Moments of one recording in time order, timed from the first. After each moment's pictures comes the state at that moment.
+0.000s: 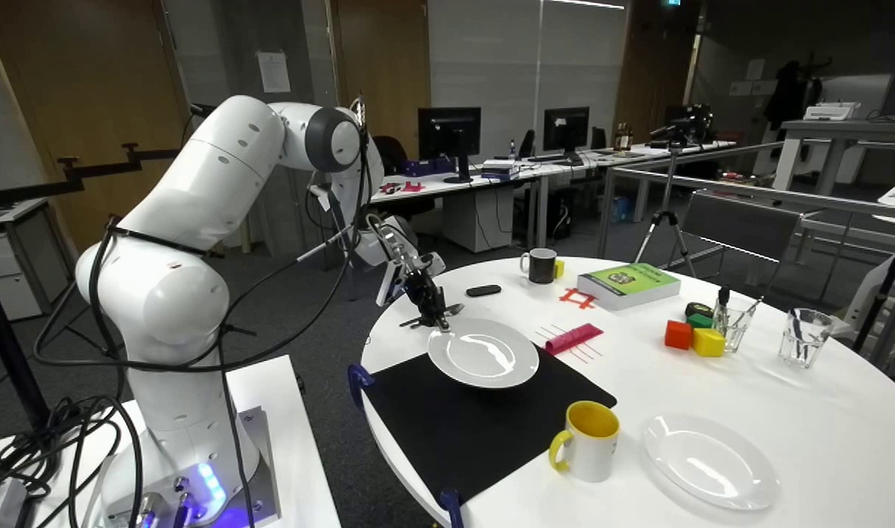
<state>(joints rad) 0.49 0.78 0.14 -1.76 -0.92 1.51 0.94</state>
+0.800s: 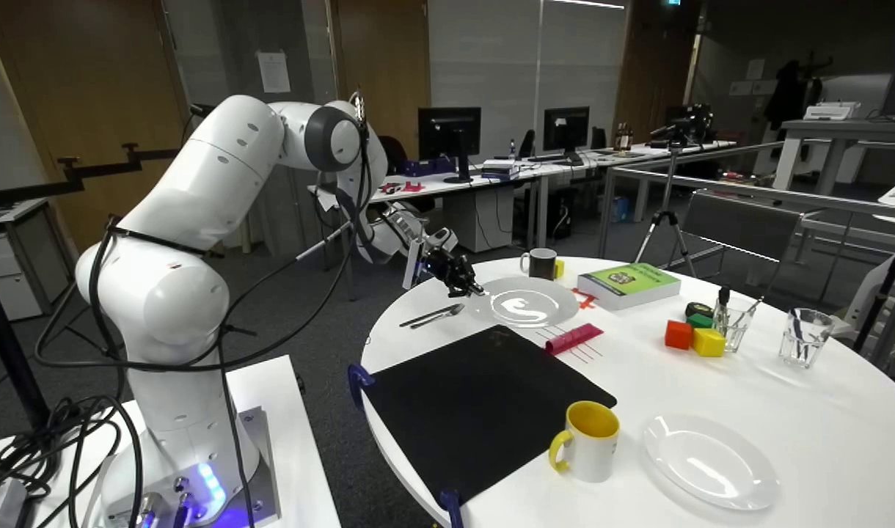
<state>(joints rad) 0.49 0.78 0.13 -1.66 -1.20 1.50 0.86</state>
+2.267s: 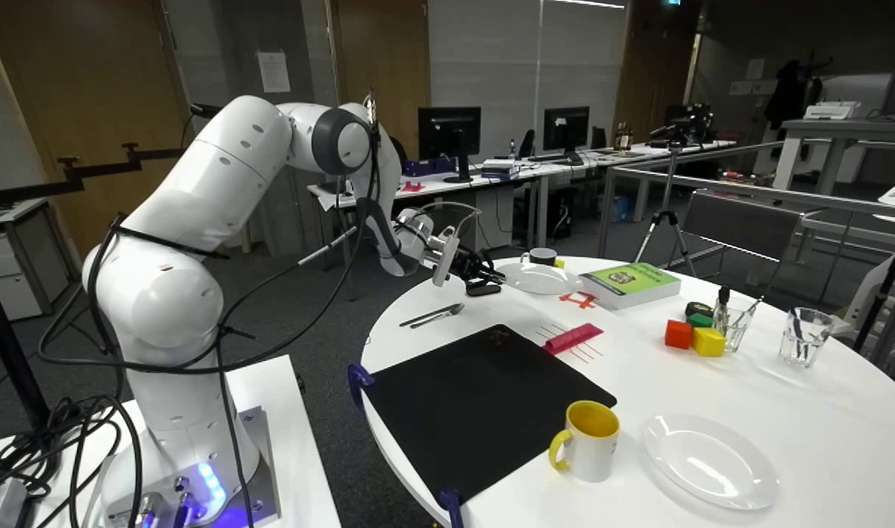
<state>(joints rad) 0.40 0.79 0.15 -1.68 -1.70 2.01 0.64</state>
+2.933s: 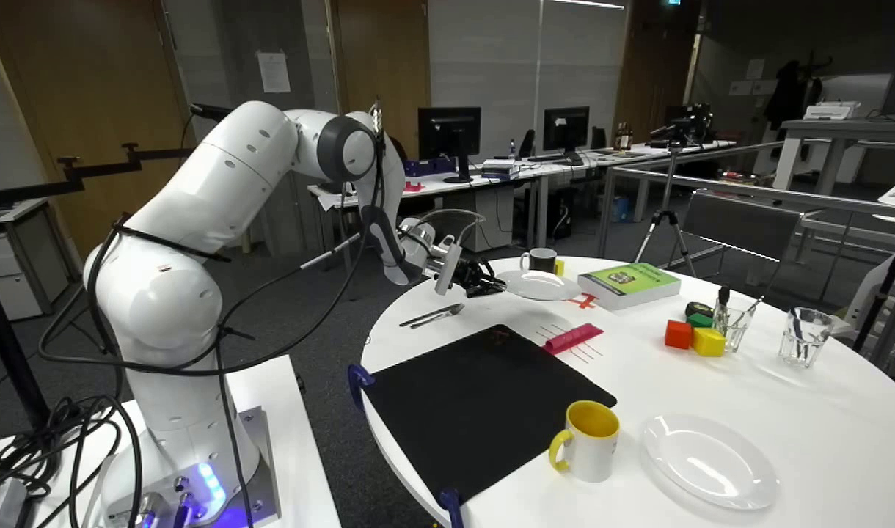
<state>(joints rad) 0.39 0.83 0.15 -1.68 -1.78 2.03 0.65</state>
